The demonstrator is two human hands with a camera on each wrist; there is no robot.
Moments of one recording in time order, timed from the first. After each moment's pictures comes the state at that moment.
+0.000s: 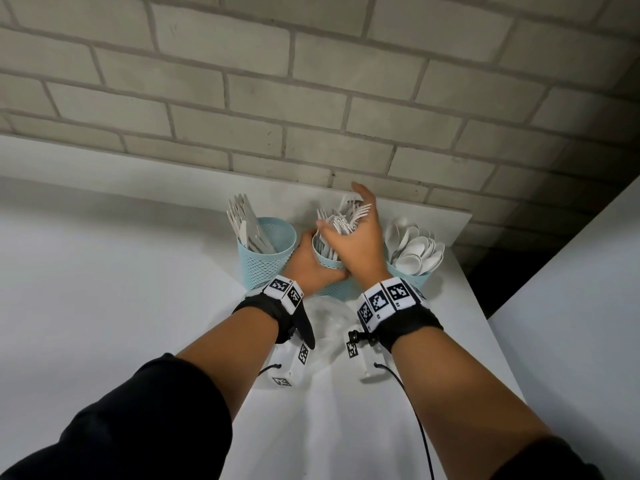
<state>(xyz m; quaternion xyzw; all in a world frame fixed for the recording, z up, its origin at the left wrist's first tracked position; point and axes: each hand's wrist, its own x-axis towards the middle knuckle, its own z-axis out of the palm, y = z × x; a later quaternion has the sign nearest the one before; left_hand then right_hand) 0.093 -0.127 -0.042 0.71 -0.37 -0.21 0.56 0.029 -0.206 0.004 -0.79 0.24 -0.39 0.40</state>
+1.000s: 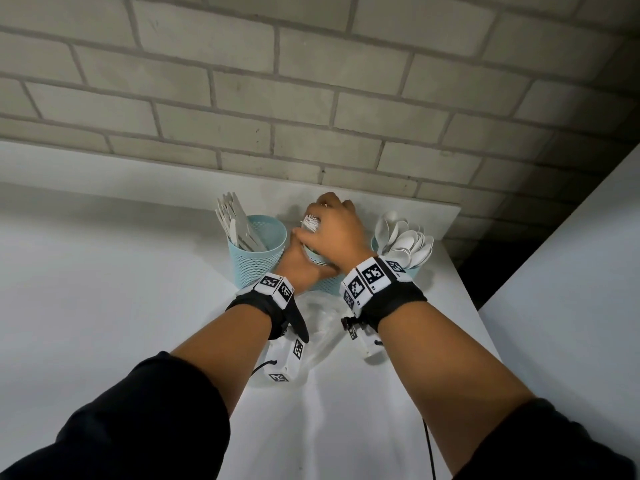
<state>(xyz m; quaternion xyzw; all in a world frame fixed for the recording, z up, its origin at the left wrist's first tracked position) 0.090 -0.126 -0.039 0.73 -0.35 -0.23 0.54 0.039 -0.198 0.024 -0.95 0.23 -0.19 0.11</state>
